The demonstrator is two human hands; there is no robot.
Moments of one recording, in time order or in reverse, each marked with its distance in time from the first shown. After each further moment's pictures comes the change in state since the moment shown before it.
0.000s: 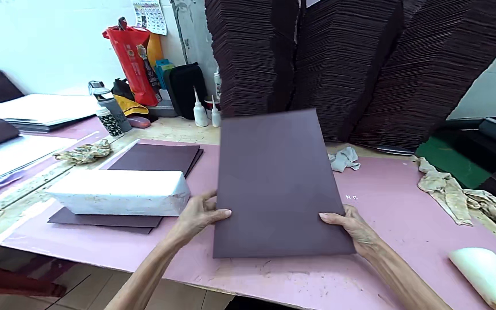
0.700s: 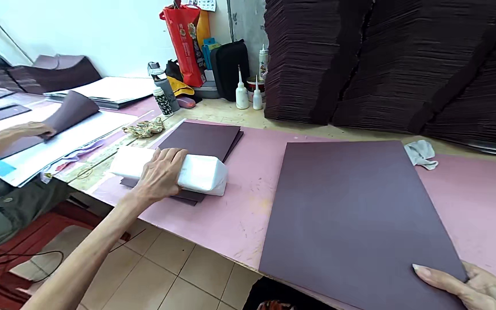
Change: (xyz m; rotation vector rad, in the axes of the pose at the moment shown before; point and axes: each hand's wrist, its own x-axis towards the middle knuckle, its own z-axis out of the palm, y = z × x) left_hand -0.012 -0.029 -0.174 1.351 0.193 0.373; right_hand -0.079 0.008 -0.016 -0.121 0.144 -0.003
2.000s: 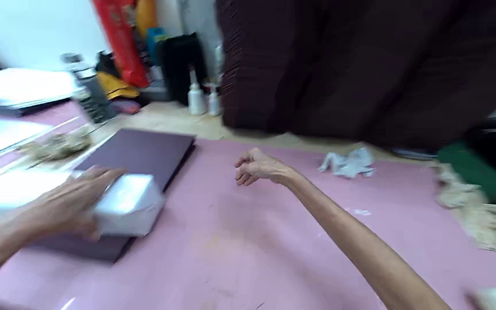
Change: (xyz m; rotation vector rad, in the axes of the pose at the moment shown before) left_hand 0.052 -0.029 -0.006 -0.240 -0.364 -0.003; right_hand 0.215 -0.104 0.197 -0.448 -0.810 -0.079
